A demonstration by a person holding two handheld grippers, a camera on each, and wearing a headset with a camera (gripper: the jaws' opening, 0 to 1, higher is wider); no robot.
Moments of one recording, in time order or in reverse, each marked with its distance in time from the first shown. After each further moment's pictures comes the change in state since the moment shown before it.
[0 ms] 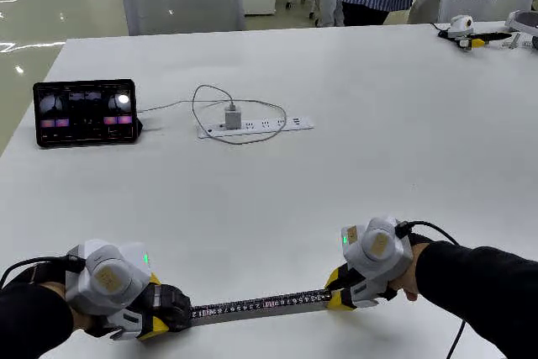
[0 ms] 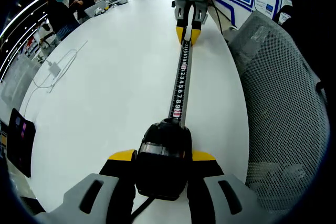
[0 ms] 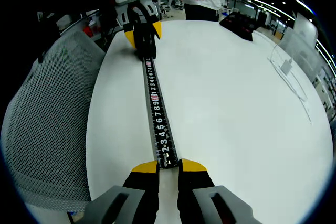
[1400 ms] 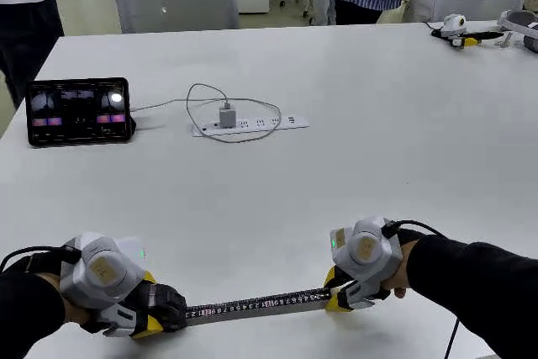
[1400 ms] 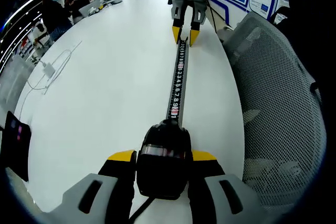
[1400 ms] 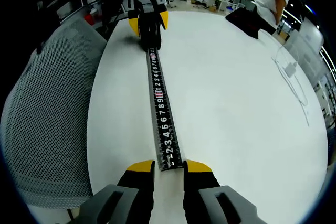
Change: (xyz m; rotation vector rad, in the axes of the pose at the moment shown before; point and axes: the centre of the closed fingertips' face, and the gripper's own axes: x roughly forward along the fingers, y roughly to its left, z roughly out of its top) left arm -0.003 -0.001 0.003 -0.006 -0.005 -0.069; right arm 0.000 0.007 -0.003 -0.053 0.097 -0.013
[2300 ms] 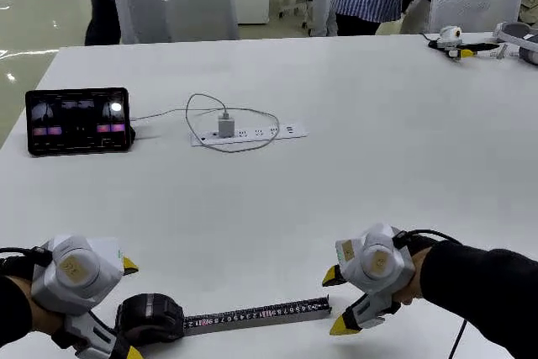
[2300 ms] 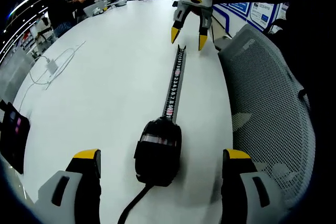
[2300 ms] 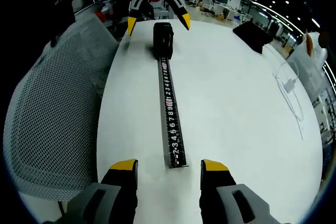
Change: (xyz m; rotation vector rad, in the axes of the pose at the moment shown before) left arm -0.020 -0.006 -0.002 -0.038 -0.029 -0.034; right arm -0.022 0.008 0.008 -0.084 -0.043 -0.012
